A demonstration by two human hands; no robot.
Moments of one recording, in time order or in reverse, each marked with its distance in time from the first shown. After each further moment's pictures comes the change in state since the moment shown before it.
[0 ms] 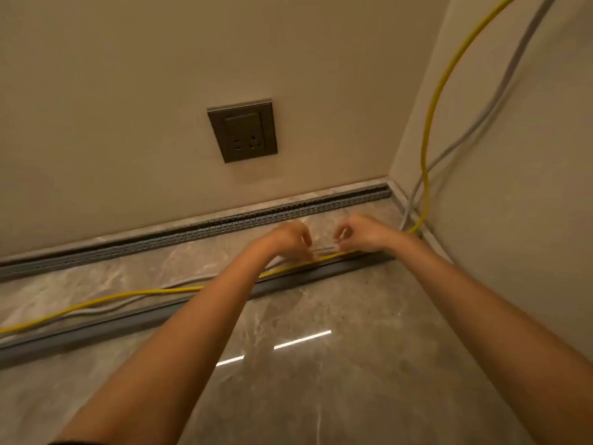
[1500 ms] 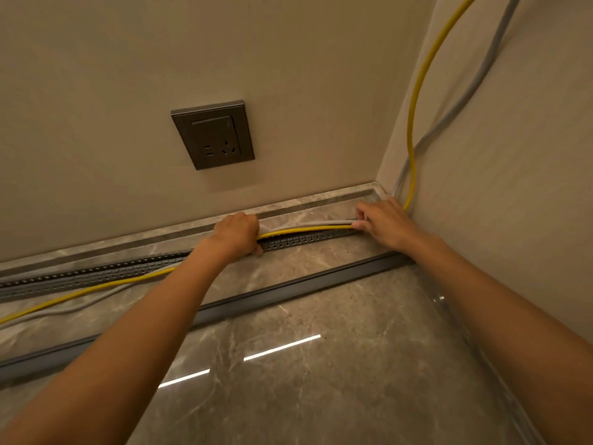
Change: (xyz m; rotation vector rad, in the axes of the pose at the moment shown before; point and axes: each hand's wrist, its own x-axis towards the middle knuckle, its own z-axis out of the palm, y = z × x) left_hand 0.008 -0.027 -0.029 0.446 0.156 -0.127; right_hand 0.007 0.051 -0.034 -0.281 0.277 -0.071
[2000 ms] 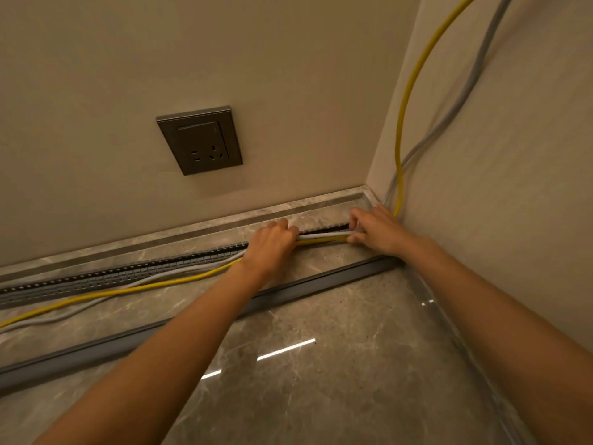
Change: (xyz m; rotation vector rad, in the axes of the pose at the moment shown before) left_hand -0.003 0.061 0.016 0.093 0.253 0.259; right_hand 0.001 0.013 0.005 -0.012 -0.076 -0.004
